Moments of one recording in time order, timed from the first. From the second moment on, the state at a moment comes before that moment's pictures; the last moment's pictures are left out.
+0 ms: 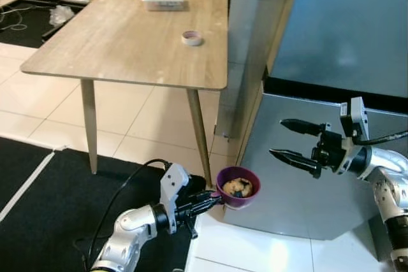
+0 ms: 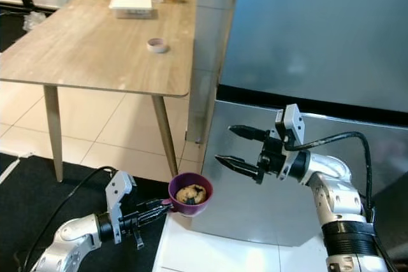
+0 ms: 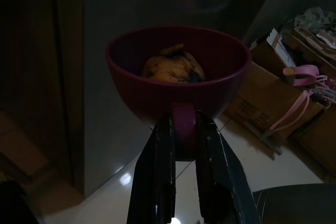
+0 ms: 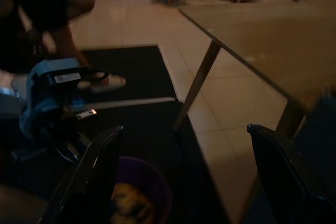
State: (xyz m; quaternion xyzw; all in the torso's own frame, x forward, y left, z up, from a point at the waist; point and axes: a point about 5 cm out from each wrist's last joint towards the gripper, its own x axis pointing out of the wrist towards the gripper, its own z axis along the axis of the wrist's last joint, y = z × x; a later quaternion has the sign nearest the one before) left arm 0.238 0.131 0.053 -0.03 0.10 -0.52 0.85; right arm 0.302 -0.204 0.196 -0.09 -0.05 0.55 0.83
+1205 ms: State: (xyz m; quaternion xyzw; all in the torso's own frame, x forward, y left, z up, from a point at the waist) left arm 0.238 0.125 0.053 -0.03 0.10 -0.53 0.84; right arm 0.334 -0.250 0.216 -0.42 0.13 0.35 0.82
